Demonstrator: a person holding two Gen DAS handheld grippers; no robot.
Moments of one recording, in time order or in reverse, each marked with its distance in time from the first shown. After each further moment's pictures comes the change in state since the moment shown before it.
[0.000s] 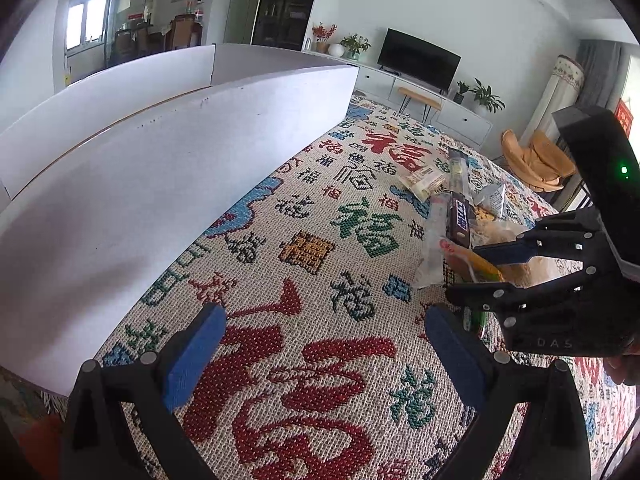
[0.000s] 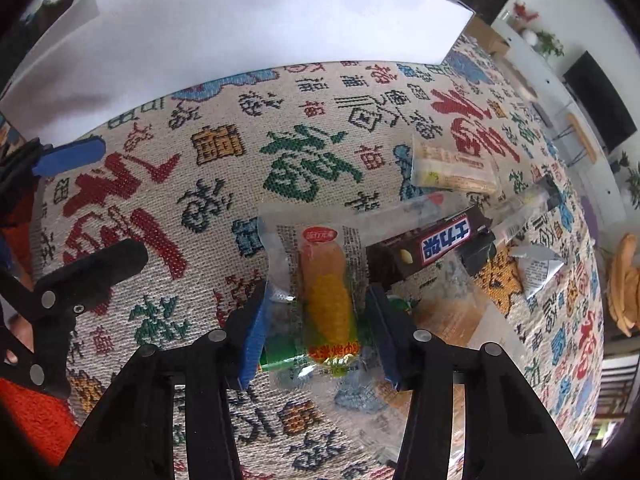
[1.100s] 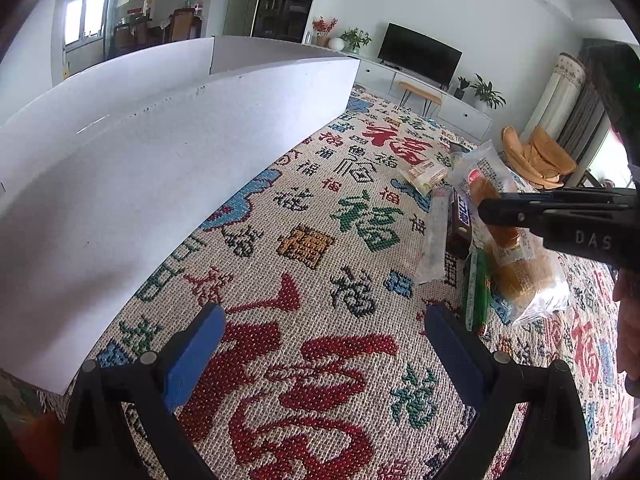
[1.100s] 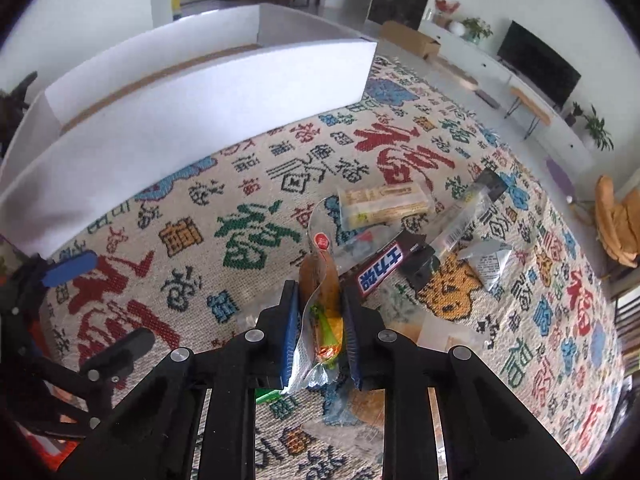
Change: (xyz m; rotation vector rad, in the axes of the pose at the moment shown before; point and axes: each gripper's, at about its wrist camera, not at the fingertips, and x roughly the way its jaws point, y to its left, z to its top) left arm 0.006 -0.001 -0.001 0.000 0.021 -0.003; right arm -0.033 -0.028 0.007 0.260 -0.173 -0.063
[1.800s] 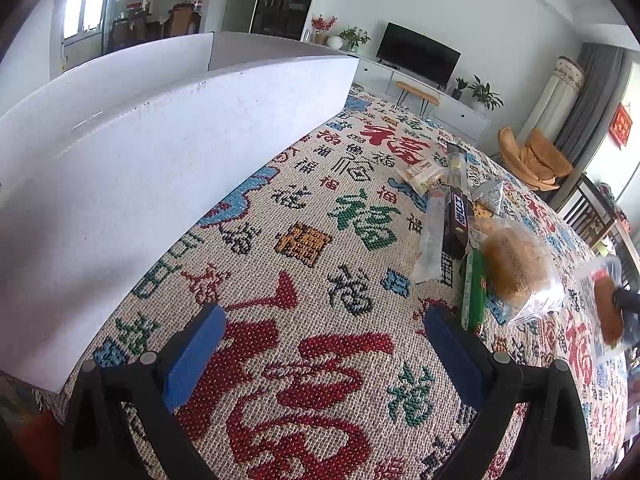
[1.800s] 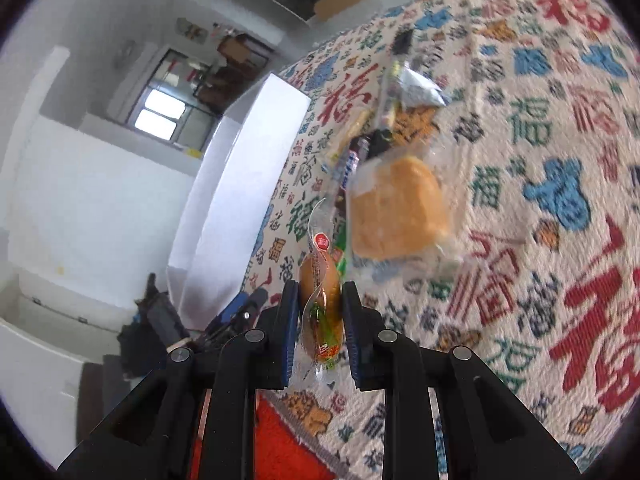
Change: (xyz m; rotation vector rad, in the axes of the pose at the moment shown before) left arm 0.000 0.003 0.000 -0.017 0.010 -0.026; right arm -0.064 -0.126 -0.140 0.806 -0.069 0.645
